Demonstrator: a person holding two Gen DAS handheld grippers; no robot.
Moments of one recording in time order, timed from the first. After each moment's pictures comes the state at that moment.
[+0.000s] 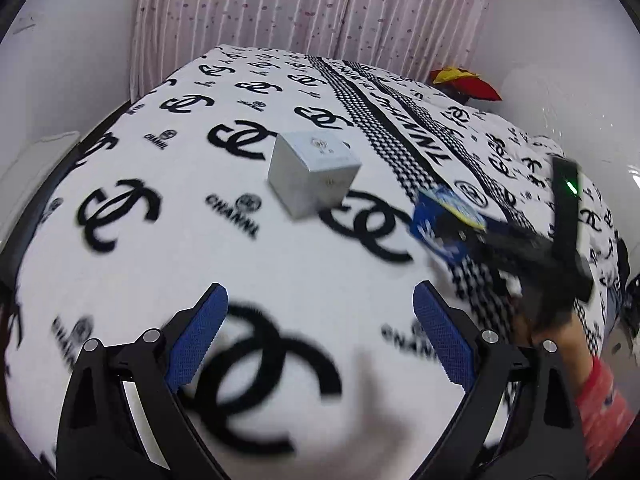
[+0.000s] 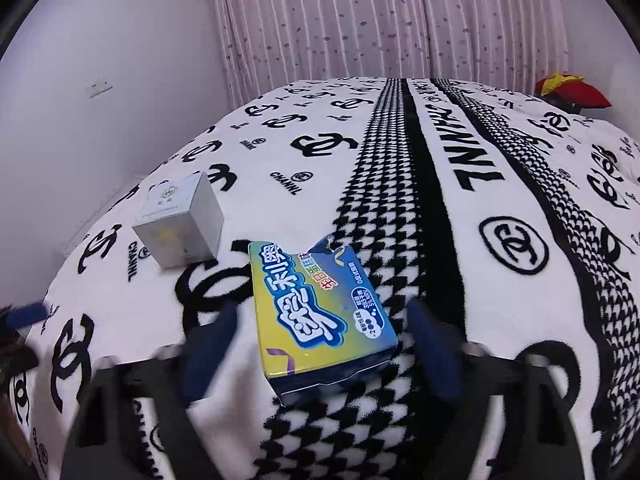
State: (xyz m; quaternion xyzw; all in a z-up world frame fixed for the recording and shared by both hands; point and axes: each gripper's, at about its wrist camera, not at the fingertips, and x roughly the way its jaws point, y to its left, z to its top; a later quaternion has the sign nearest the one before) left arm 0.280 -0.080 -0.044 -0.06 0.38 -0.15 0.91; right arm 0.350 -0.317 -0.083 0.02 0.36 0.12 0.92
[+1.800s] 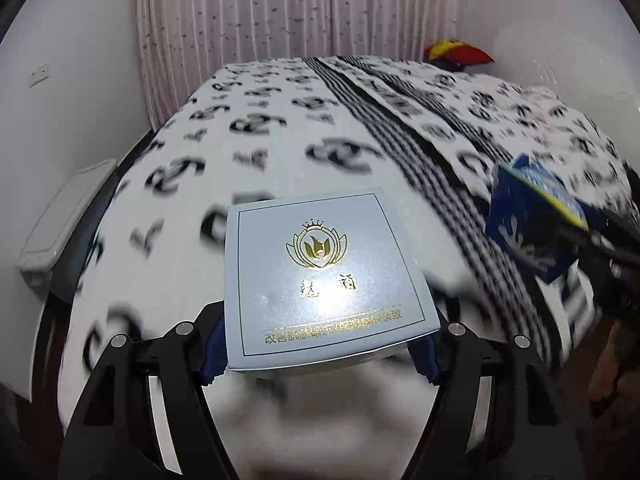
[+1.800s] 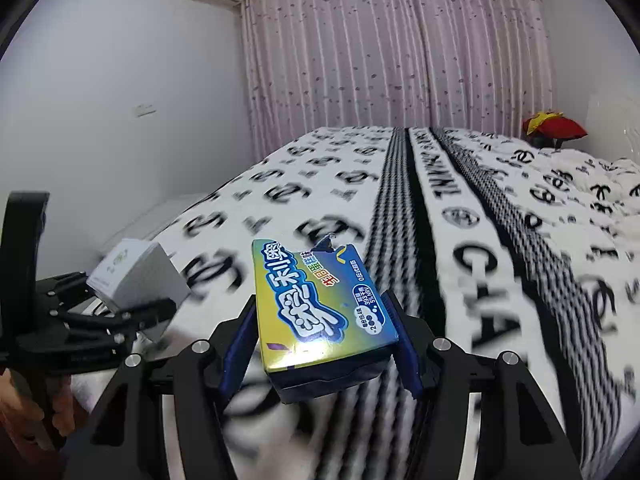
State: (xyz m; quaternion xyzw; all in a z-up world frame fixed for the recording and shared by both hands) left arm 0.087 -0.097 -0.024 0.04 0.38 -0.11 0.92; right arm 0.066 -0.293 -0.013 0.02 0.29 0.14 0.95
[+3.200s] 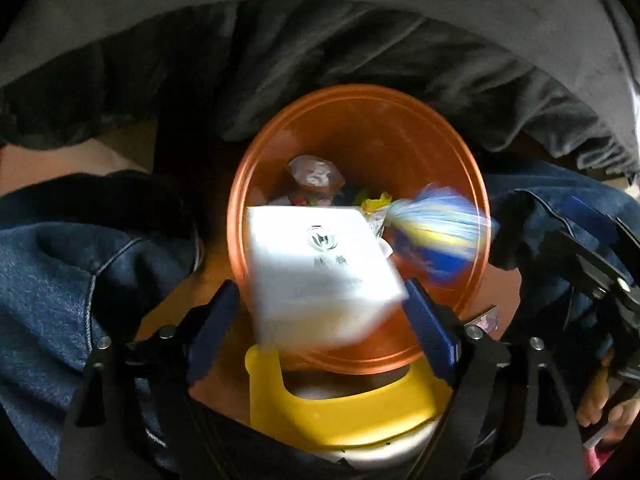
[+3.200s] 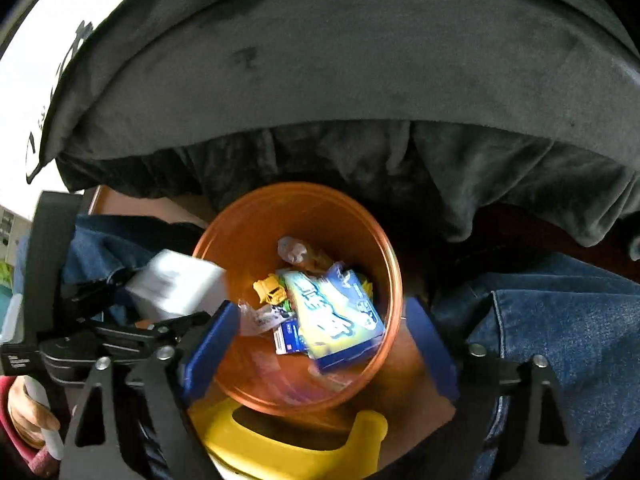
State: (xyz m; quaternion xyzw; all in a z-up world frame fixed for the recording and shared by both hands) left arm -0.072 -0.093 -0.319 -0.03 0.69 -0.13 0.71; right arm -0.094 -0.272 -0.277 0.07 0.59 0.10 0.80
